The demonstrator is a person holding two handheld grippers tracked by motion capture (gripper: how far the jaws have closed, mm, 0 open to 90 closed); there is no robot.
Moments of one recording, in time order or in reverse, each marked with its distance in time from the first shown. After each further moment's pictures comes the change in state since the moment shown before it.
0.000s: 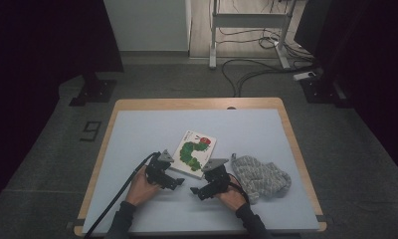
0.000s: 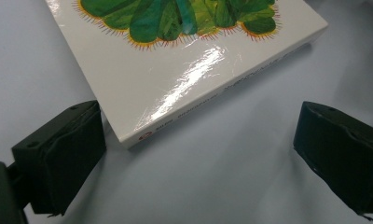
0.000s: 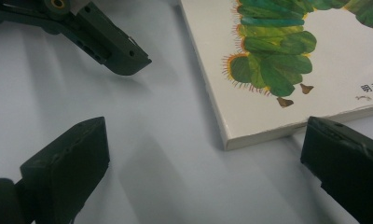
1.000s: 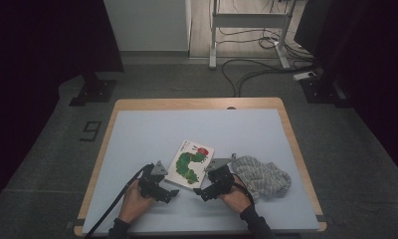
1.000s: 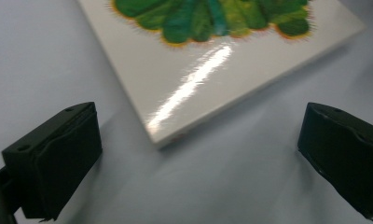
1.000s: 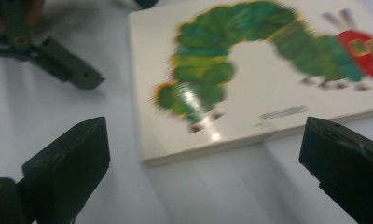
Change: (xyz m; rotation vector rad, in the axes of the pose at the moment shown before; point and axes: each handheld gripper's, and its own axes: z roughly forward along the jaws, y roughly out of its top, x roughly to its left) left arm -0.018 -0.028 -0.018 -0.012 0.070 -0.014; right arm -0.003 0.010 -0.021 0.005 -0.014 0.000
